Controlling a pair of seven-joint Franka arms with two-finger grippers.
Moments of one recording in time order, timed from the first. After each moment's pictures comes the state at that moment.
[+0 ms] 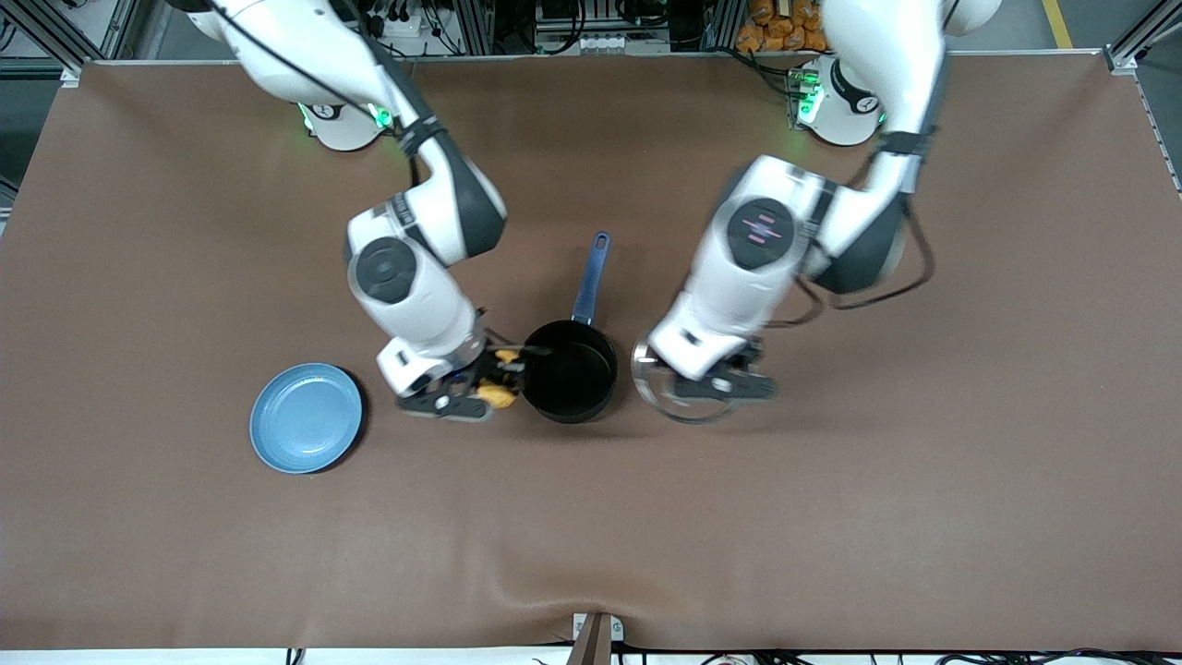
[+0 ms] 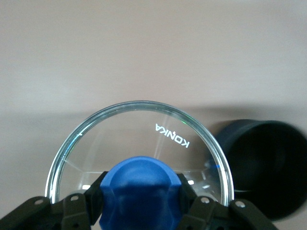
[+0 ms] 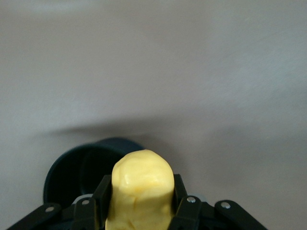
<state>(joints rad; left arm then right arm) -0.65 0.50 0.17 -1.50 -0.09 2.05 -0.44 0.62 0.56 -0.09 -1.54 0.14 2.25 0.59</state>
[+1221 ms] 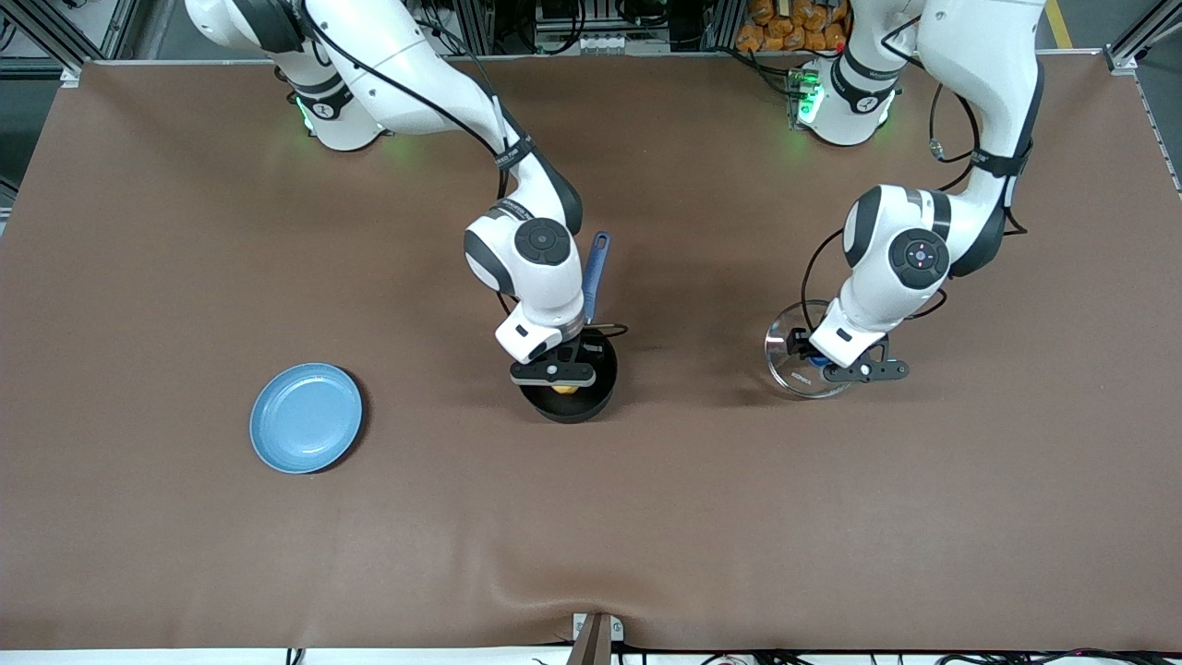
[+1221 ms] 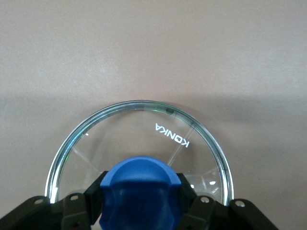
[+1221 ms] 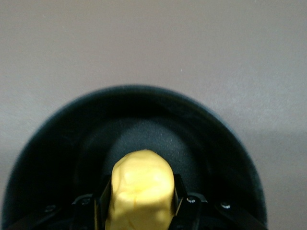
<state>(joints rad) -0.44 0.35 0.17 -2.16 -0.09 2.53 -0.24 0.79 0.77 -0.09 -1.54 -0.13 2.48 0.88</state>
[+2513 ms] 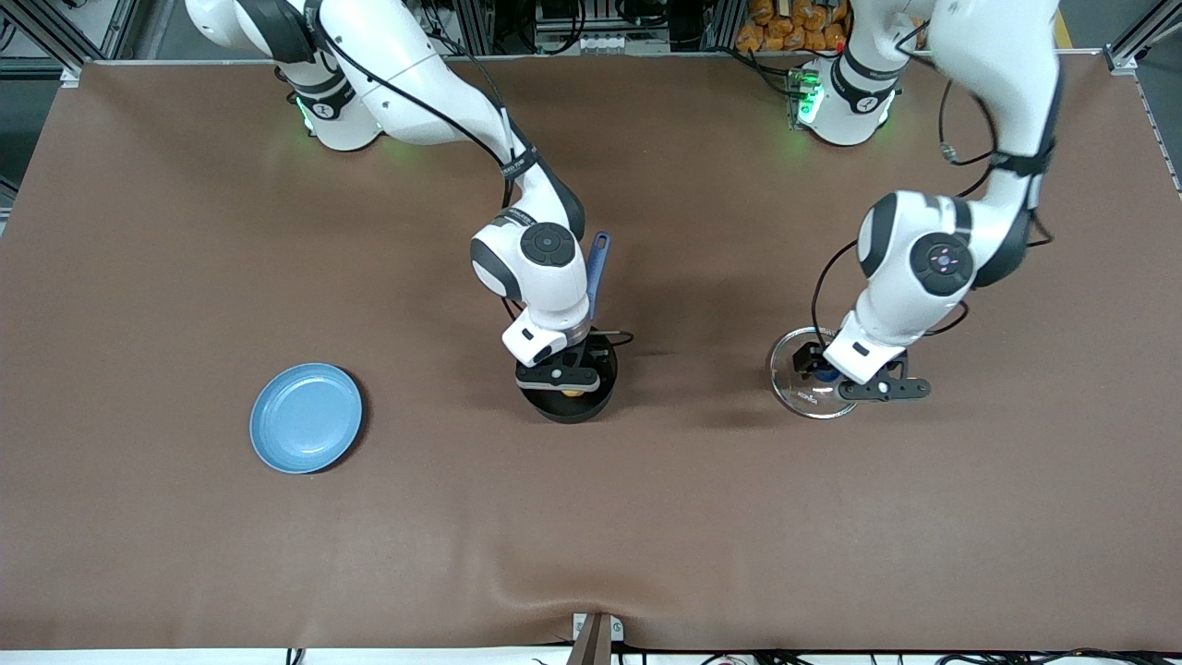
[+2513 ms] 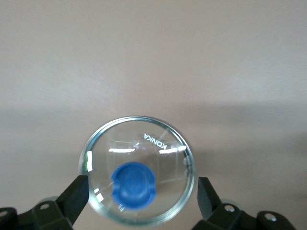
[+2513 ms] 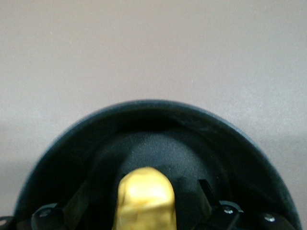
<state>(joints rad) -0.44 0.30 0.18 -1.96 -0.03 2.32 -0.23 0.80 0.80 -0.11 -1.50 -0.14 2.53 0.92</state>
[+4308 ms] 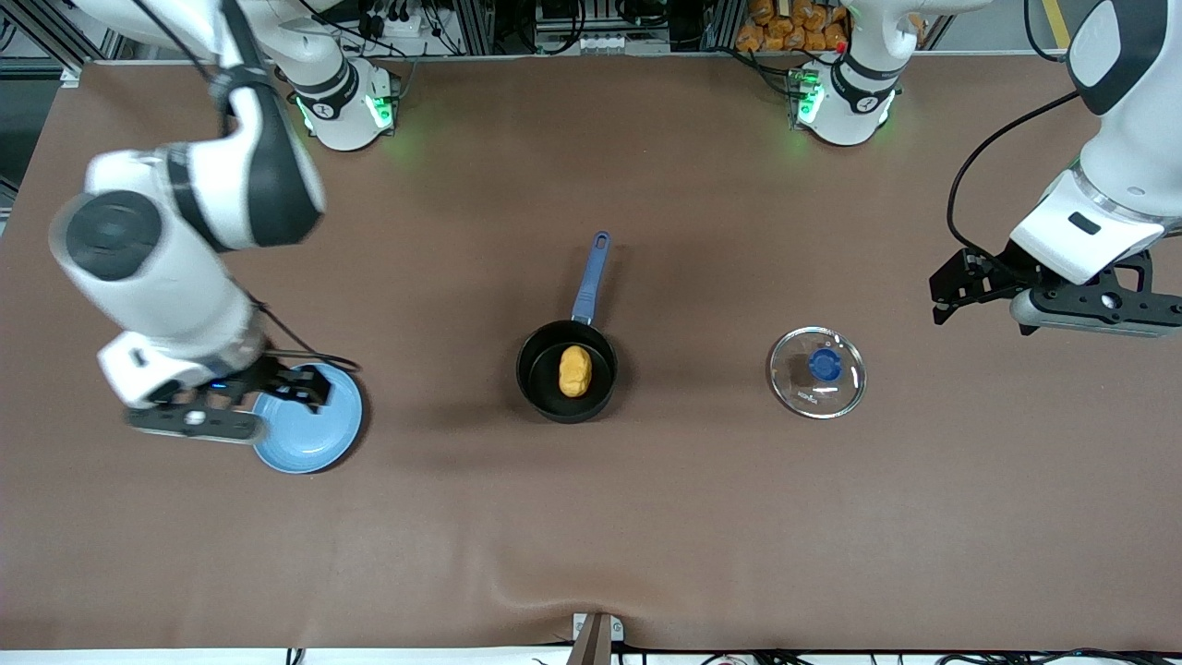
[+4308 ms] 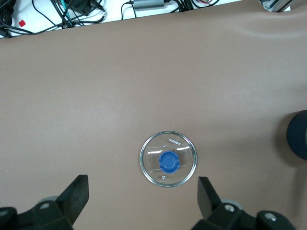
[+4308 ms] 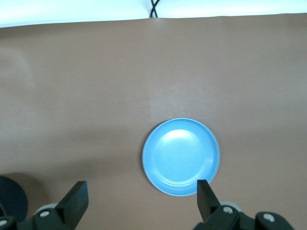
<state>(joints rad) -0.05 0.08 -0.13 -1.60 0.03 1.87 -0.04 0.30 0.36 -0.12 -1.40 -0.09 1.86 0.30</state>
